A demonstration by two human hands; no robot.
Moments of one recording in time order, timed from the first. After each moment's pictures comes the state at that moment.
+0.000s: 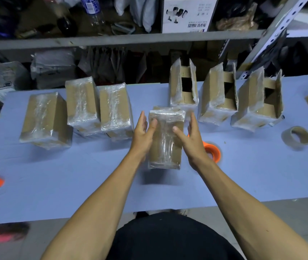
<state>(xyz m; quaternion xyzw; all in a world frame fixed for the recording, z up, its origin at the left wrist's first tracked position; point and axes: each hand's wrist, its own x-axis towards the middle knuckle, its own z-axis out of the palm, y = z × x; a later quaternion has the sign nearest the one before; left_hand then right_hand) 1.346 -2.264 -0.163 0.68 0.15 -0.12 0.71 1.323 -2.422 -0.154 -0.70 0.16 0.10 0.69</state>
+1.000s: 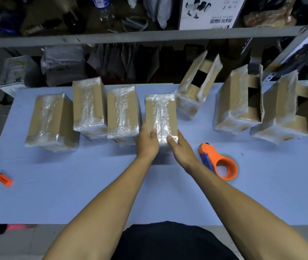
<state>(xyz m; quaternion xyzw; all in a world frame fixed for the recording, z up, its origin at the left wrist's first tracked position) 1.388 -2.259 -0.191 0.81 0.26 -0.10 0.51 1.373 -2.385 -0.203 -0.78 0.14 0.24 0.56</state>
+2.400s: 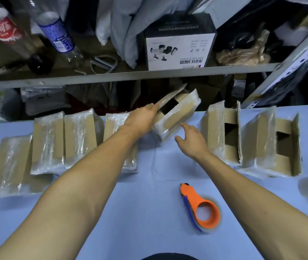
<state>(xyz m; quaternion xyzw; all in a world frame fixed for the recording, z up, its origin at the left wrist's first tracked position) 1.605 -2.307 -0.136 0.97 -0.16 -0.15 0.07 1.544 -2.497 -0.180 -0.94 0.04 0.18 0.30</state>
